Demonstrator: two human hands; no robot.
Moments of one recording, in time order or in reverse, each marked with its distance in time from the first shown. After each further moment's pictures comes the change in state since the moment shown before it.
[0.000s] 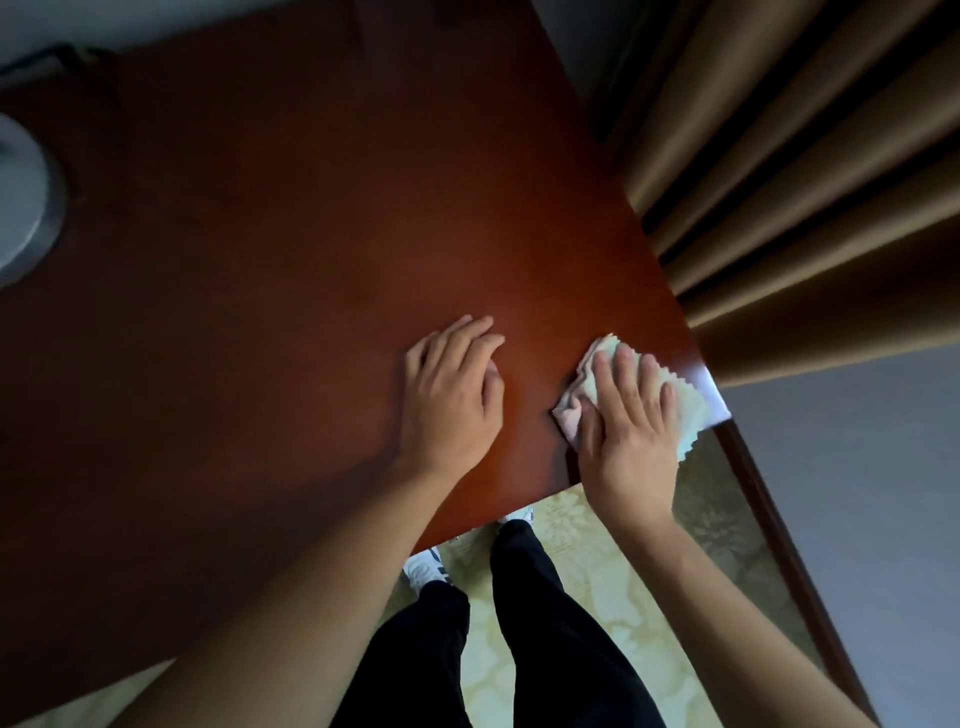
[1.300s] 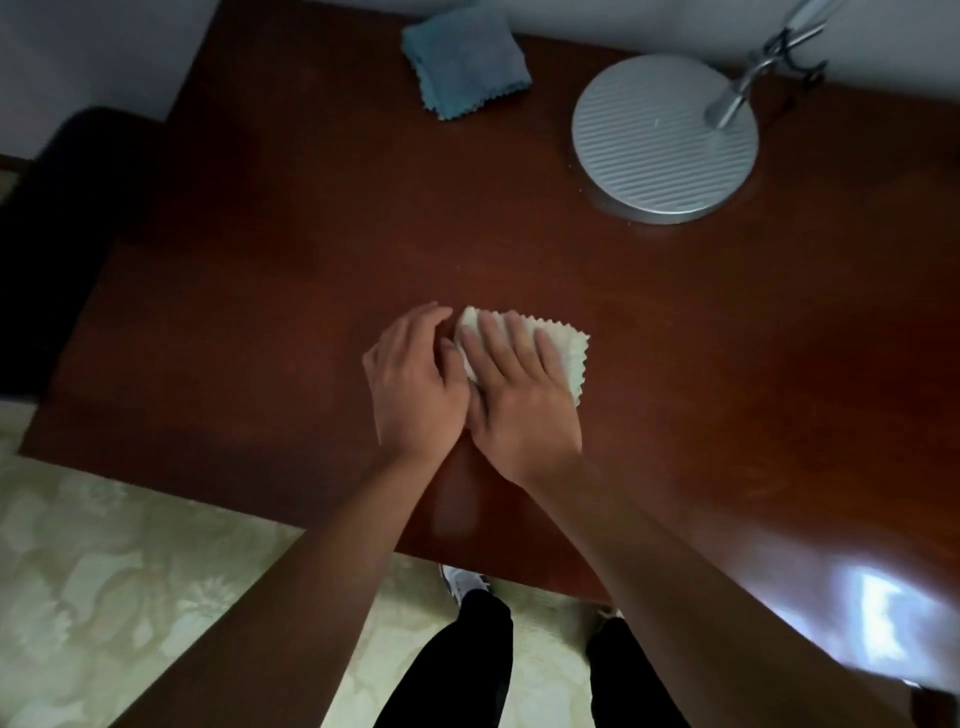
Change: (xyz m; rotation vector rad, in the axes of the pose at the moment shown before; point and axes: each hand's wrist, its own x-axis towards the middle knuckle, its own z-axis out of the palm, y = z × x) left_hand -0.211 -0.364 -0.275 0.001 0.452 -0.818; right_hand -0.117 -0.506 0.189 -0.065 -0.346 -0.916
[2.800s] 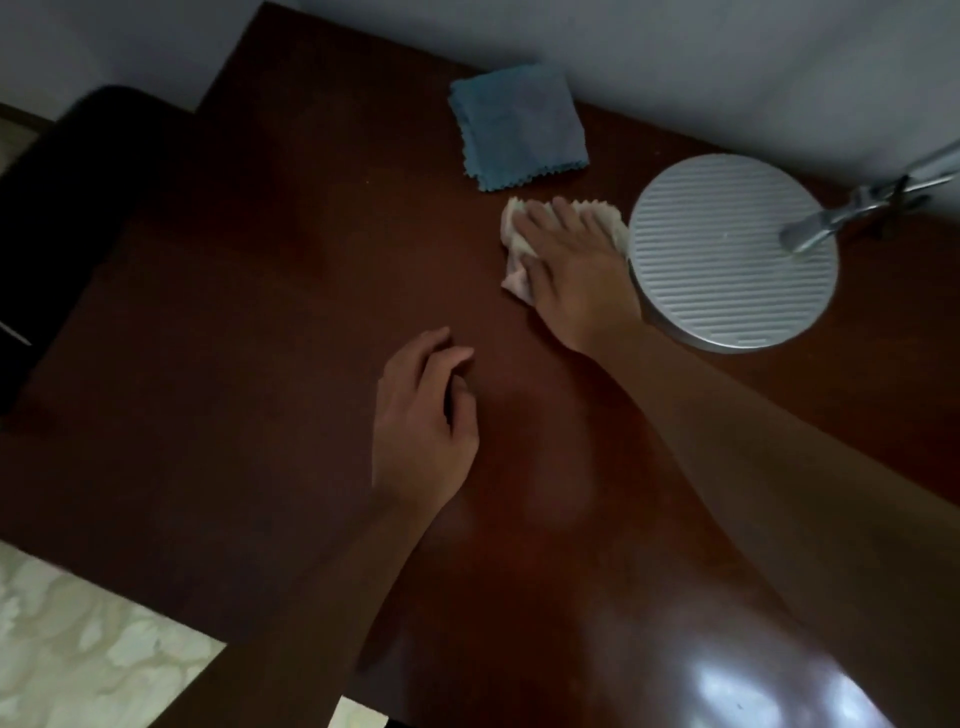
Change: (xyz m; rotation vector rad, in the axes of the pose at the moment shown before) left_hand 0.068 -0.011 0.024 -0.030 0.074 0.056; right_hand 0.227 0.084 -0.032 -0.015 -0.042 -0.218
